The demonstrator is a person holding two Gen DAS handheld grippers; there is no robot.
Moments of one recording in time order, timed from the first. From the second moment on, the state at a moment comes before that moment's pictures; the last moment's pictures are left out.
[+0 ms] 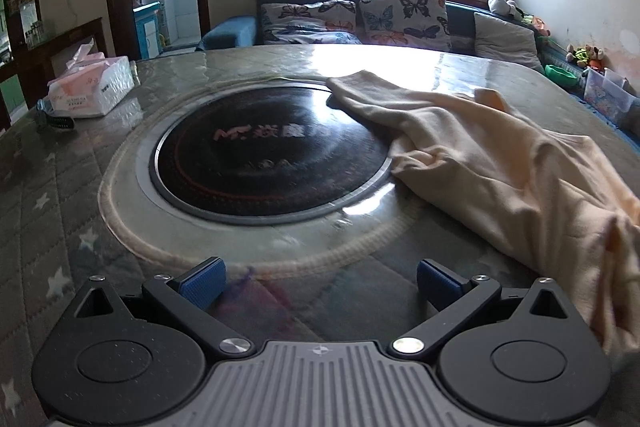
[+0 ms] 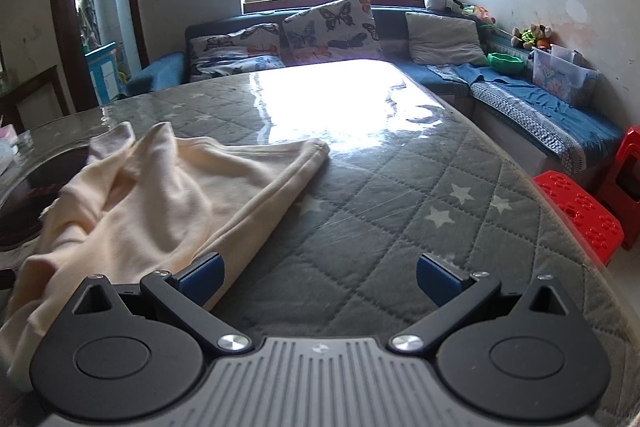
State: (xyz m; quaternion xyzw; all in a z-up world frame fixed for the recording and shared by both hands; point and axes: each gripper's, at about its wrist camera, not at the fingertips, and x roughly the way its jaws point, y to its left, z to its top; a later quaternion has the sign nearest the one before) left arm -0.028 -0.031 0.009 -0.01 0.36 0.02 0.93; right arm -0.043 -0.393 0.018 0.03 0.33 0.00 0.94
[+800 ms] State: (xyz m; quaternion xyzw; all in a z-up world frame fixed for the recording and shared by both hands) left arm -0.061 -0.069 0.036 -0.02 0.36 -0.02 0.93; right arm -0.082 -0.351 0.025 0.01 0.35 0.08 0.94
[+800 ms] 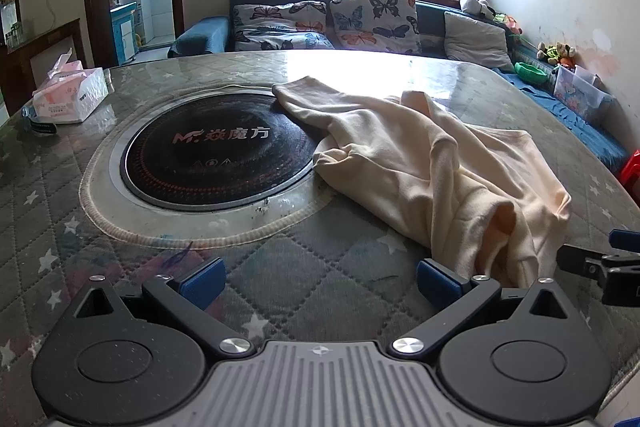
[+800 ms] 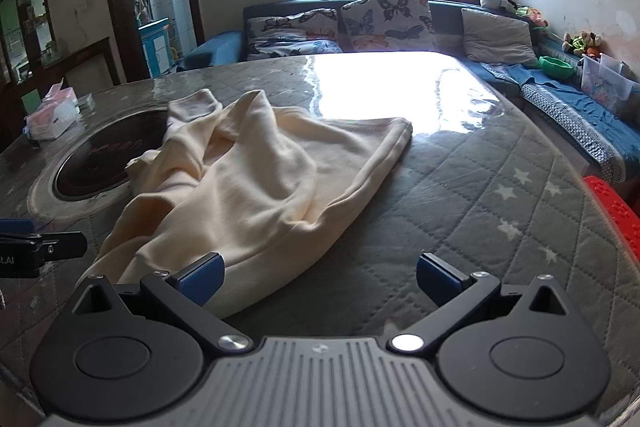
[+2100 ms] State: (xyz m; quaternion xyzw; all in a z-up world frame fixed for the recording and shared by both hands) left arm -0.085 -0.087 0.032 0.01 0.38 -0.03 0.92; right arm -0.110 -0.326 0.032 -0.01 0.34 0.11 0.93
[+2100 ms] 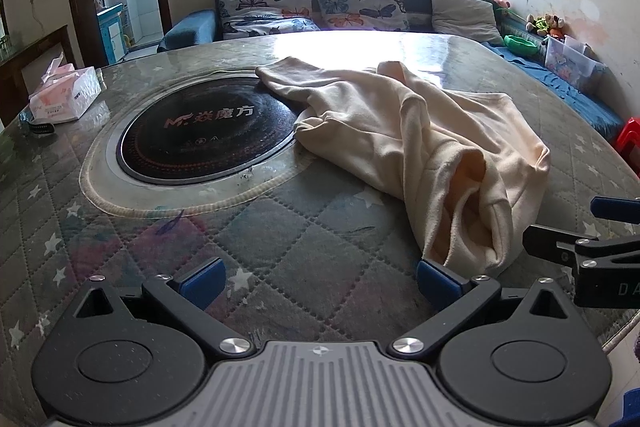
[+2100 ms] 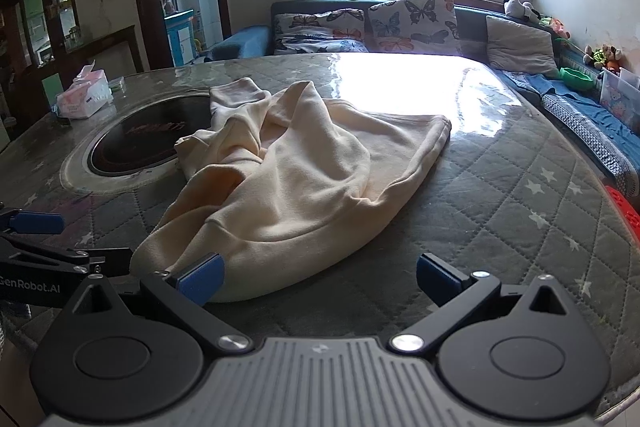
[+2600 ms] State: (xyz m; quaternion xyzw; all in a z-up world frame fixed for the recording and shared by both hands) left arm -0.088 -0.091 0.032 0.02 0.38 -0.03 0.92; right arm -0.111 -0.323 0.032 -0.01 0.34 0.11 0.93
